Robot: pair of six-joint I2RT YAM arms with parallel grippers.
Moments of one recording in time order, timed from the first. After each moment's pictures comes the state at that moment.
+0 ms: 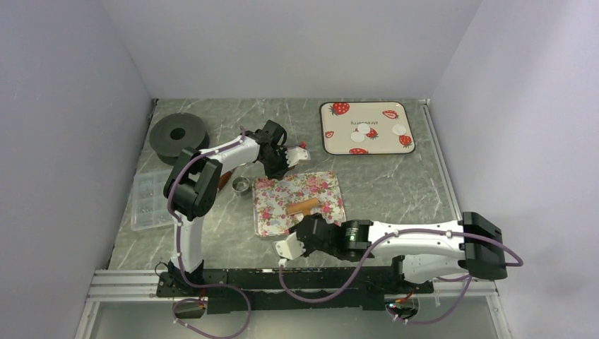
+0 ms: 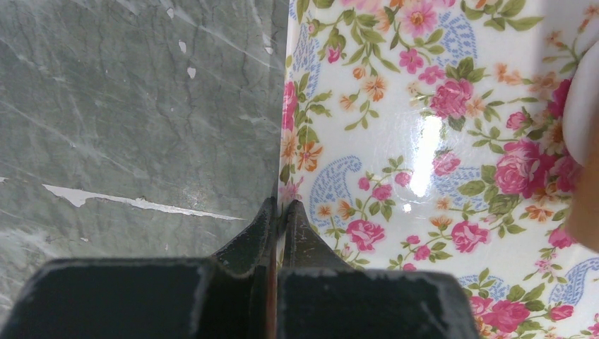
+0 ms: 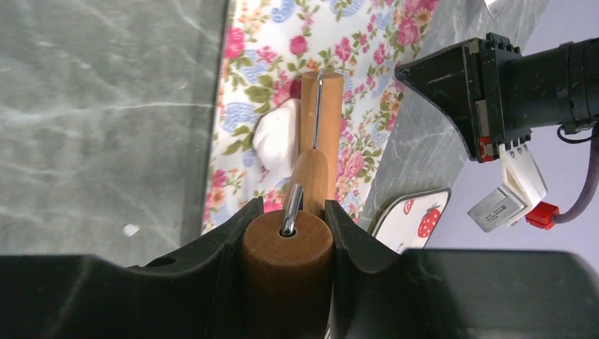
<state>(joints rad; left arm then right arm) -0.54 2.04 1.44 -0.59 0.36 0.77 1.38 1.23 0.74 -0.43 0.36 -0.83</state>
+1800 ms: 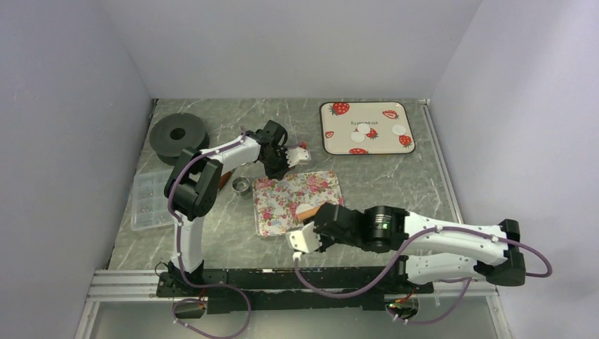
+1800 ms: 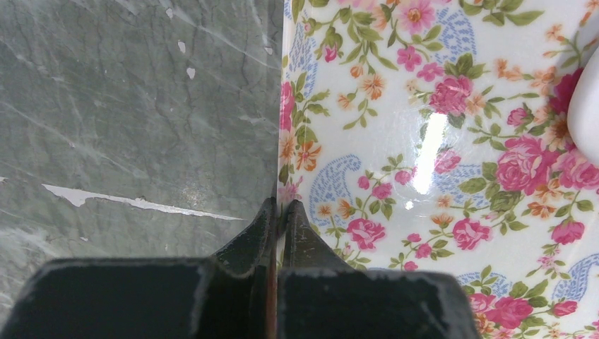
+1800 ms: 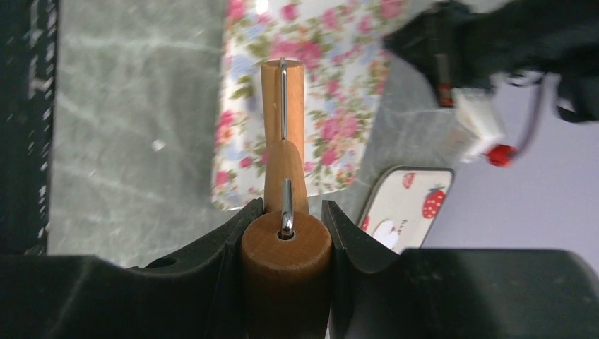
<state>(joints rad) -0.54 2.04 1.45 -0.59 0.35 0.76 1.33 1.05 1.00 -0.80 0.28 -0.79</state>
